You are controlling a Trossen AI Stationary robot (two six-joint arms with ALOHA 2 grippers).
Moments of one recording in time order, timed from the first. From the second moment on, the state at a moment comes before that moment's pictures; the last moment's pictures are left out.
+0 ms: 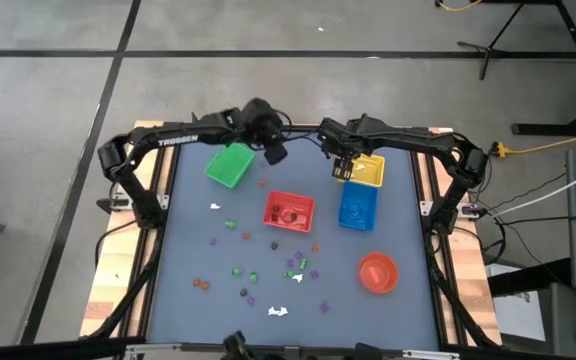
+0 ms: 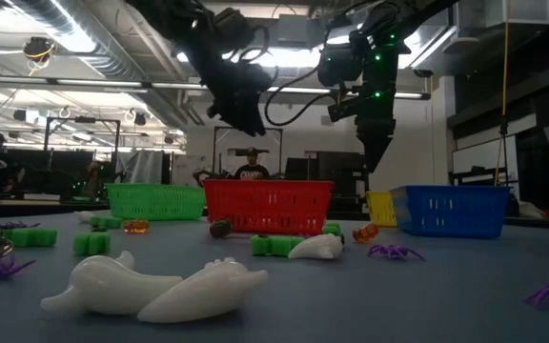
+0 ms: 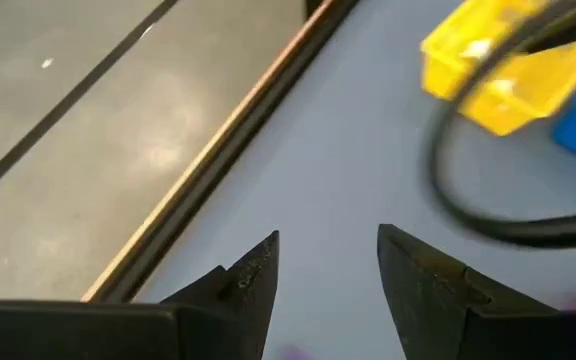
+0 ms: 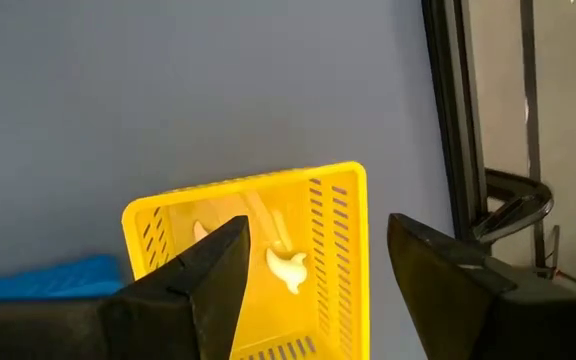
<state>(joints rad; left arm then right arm) 0.52 1.67 1.30 -0.41 -0.09 -0.02 -0.45 1.75 1.38 -0.99 0.29 -0.20</state>
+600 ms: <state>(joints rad) 0.62 1.67 1.25 -0.46 0.09 0.19 -0.41 1.63 1.38 -1.07 0.13 -0.18</state>
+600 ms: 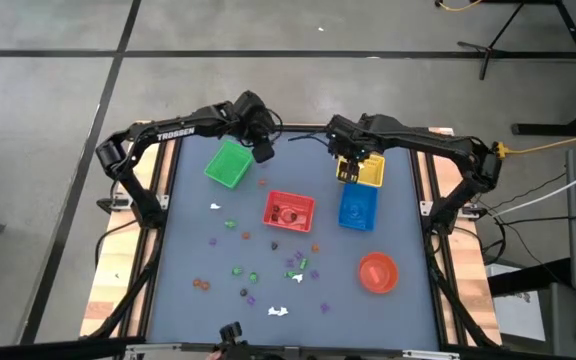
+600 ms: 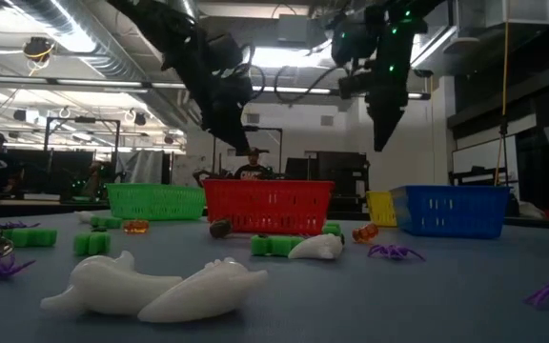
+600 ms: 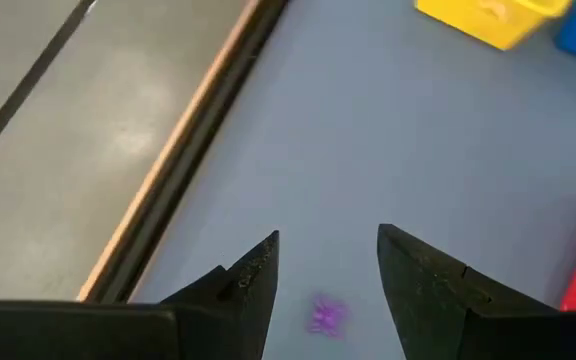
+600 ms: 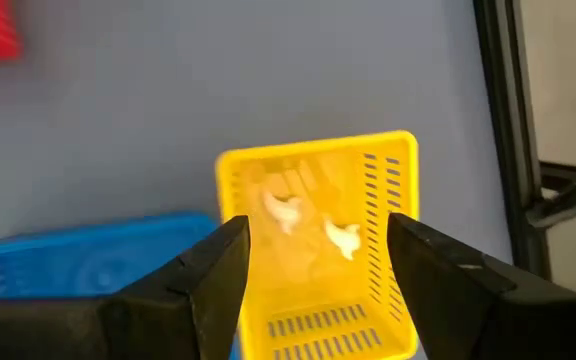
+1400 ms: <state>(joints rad) 0.49 1.67 1.10 -0.47 0.10 0.44 -0.15 1.58 1.38 -1.05 0.11 -0.15</state>
